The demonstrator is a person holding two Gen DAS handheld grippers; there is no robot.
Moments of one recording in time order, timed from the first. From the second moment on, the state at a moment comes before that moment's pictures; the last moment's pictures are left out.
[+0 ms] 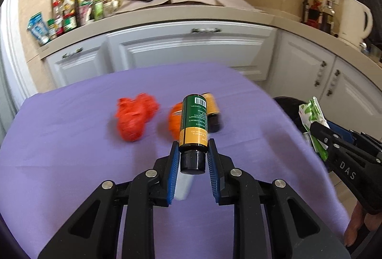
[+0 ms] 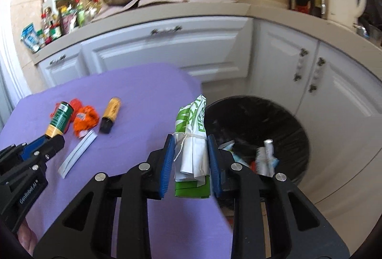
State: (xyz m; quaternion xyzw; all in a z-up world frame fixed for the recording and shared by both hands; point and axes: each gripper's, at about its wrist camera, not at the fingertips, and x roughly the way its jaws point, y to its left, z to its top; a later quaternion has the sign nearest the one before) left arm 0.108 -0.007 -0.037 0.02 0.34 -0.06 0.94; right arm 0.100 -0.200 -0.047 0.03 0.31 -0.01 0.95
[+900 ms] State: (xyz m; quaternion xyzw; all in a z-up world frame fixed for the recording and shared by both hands) left arm 0.144 -0.168 -0.060 0.09 0.35 -0.15 0.92; right arm 0.113 -0.321 -0.072 0.06 0.30 -0.09 0.95
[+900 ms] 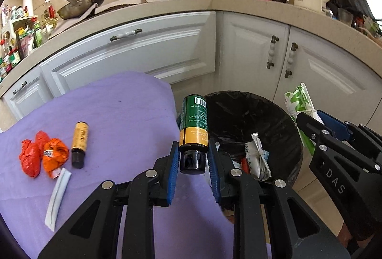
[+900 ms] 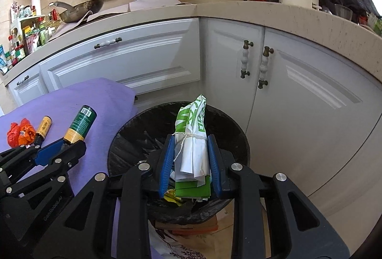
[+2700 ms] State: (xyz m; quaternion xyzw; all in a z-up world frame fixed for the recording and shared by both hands) left arm 0.147 -0.085 -0.043 0.04 0.37 -0.07 0.93; right arm 0.129 -0.247 -0.054 0.07 0.31 -0.01 0.95
